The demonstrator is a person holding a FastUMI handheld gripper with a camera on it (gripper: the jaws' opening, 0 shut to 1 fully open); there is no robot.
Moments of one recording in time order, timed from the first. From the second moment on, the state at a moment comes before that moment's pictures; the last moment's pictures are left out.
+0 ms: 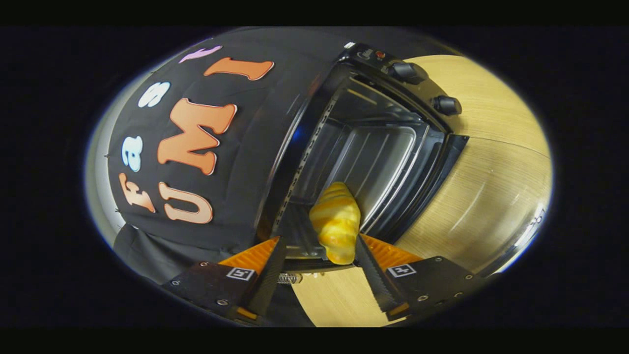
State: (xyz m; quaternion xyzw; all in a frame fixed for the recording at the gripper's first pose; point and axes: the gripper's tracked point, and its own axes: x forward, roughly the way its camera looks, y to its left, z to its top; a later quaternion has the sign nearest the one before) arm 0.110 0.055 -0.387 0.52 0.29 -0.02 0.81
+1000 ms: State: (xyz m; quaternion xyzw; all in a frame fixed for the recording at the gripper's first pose) arm -0.049 0.003 -0.405 0.28 0.36 -0.06 0.89
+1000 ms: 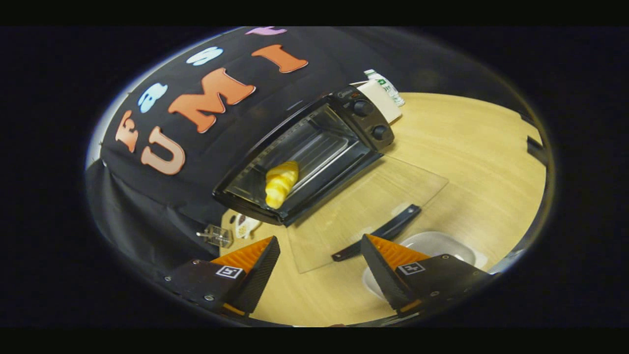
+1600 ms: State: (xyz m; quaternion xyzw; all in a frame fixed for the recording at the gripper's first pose) arm -0.076 -0.022 -0.445 0.00 0.44 -0.03 0.90
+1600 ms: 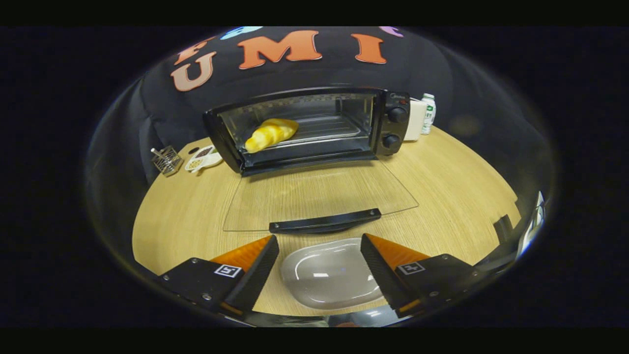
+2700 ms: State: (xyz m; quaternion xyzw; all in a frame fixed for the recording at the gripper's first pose) arm -0.048 -0.022 -0.437 -0.02 0.43 -0.01 0.90
